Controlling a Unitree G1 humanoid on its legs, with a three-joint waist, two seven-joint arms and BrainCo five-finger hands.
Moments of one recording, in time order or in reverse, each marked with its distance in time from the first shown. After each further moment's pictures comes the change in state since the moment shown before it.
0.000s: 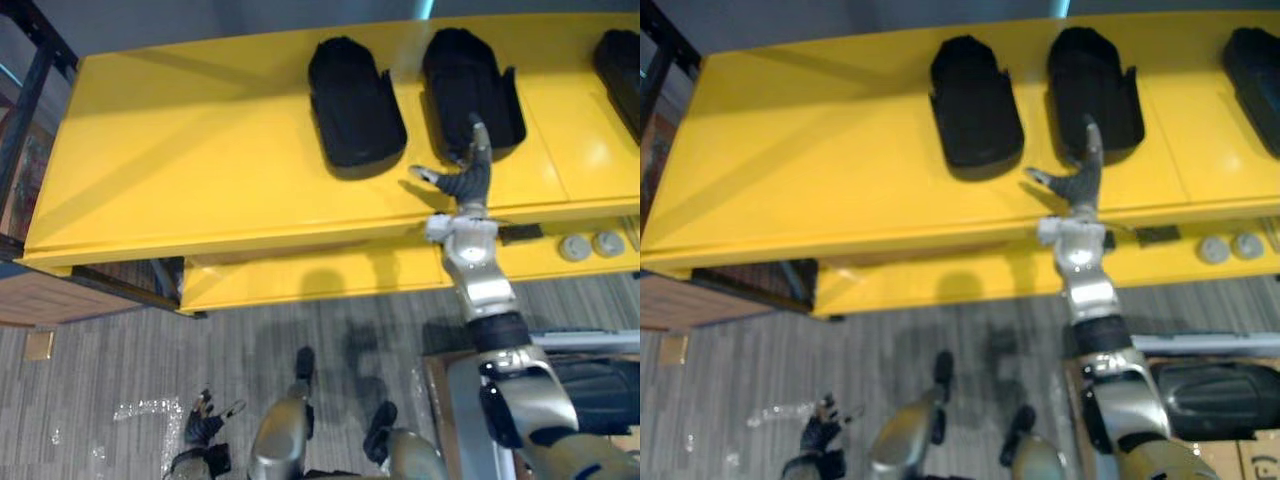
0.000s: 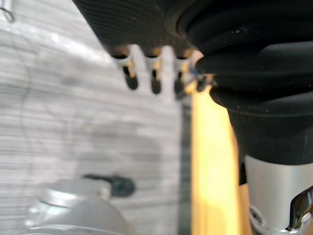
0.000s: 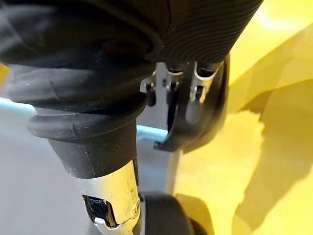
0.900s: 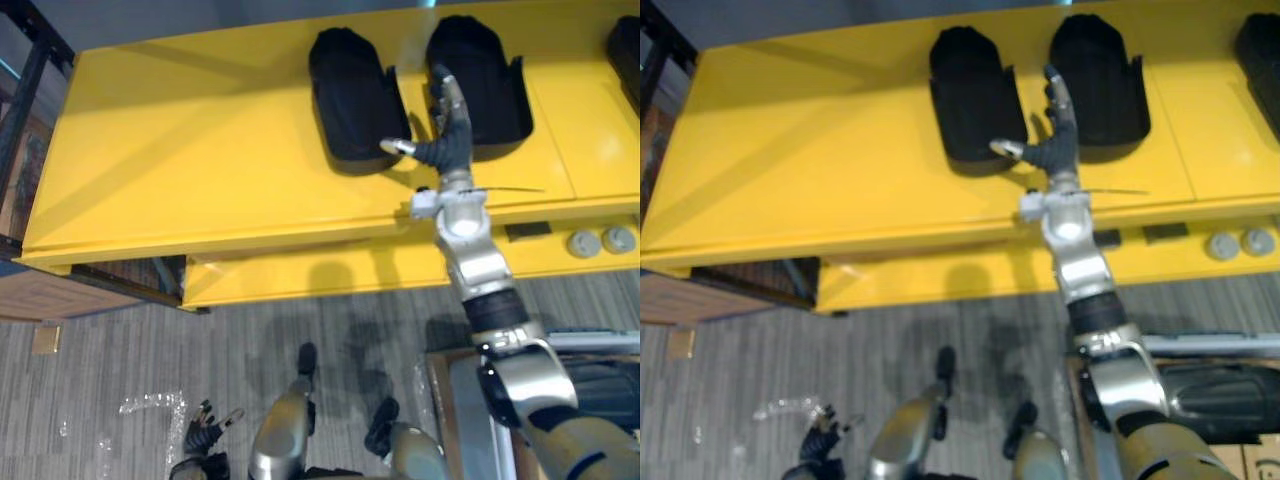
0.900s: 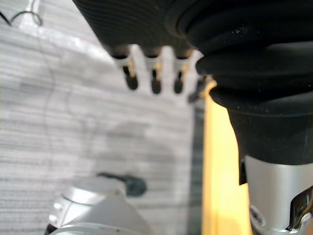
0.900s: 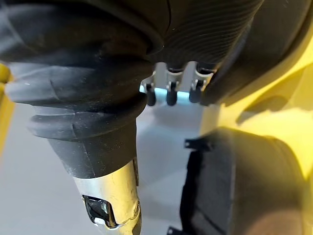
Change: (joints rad) left arm 0.001 0.000 -0.007 0.060 -0.039 -0.020 -0.015; right arm -0.117 -0.008 0.083 0.026 -0.004 -0.025 0.071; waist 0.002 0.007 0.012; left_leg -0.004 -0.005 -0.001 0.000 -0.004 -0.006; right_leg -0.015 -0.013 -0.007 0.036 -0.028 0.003
